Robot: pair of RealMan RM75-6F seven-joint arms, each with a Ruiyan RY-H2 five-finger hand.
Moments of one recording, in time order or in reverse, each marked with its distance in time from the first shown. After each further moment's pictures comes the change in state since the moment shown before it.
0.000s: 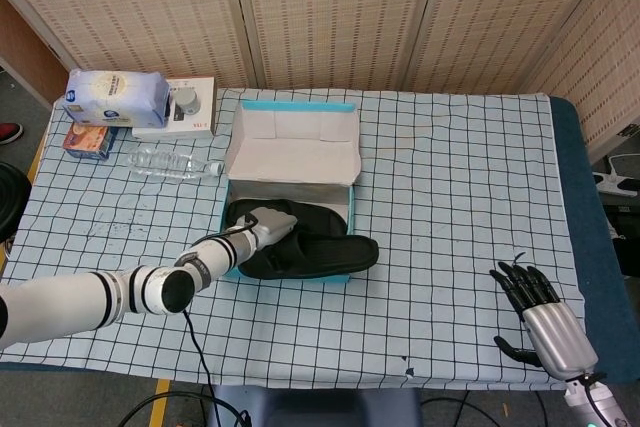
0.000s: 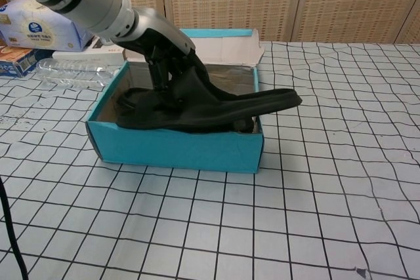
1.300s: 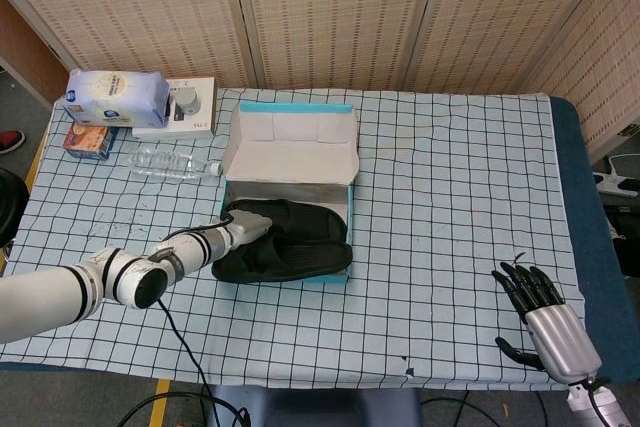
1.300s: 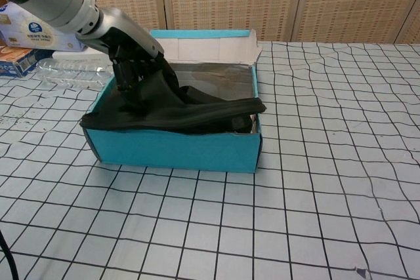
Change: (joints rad) left arm -0.016 0.055 0.127 0.029 0.321 -0.124 -0.338; right arm -0.013 0.006 -0.005 -0.004 -0.023 0.034 -0.004
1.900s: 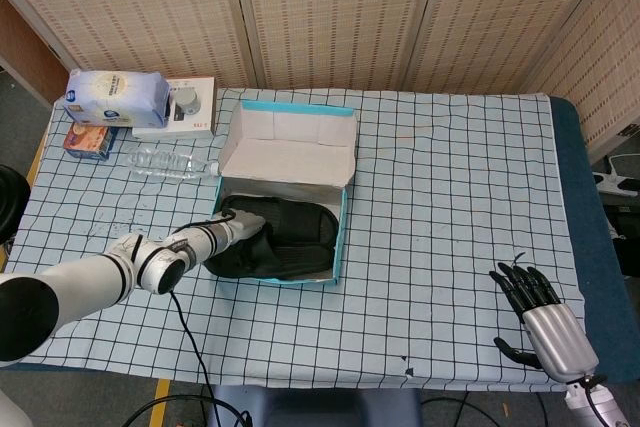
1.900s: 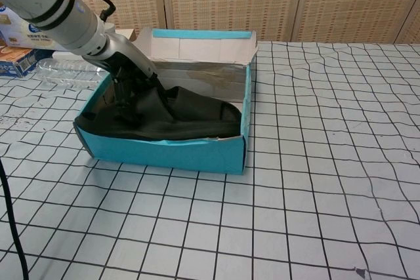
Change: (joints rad) left arm -0.061 -0.161 0.138 0.191 0.049 -0.074 -0.132; right arm 0.006 -0.002 0.000 -0.002 0.009 -0.018 -0.006
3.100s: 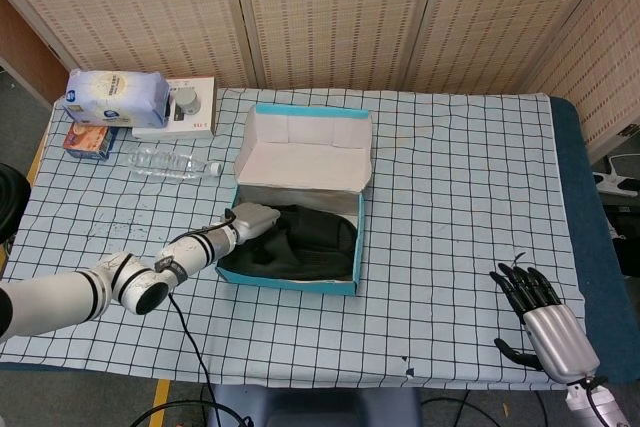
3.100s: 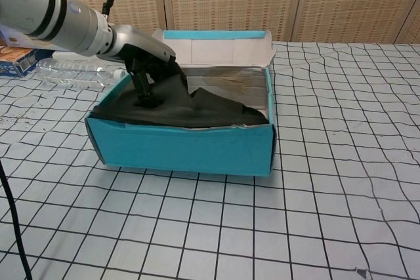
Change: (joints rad) left arm 0.243 0.036 -0.214 -0.083 0.304 0.282 -0.096; right arm -0.001 0.005 -0.003 -0.002 -0.005 0.003 0.005
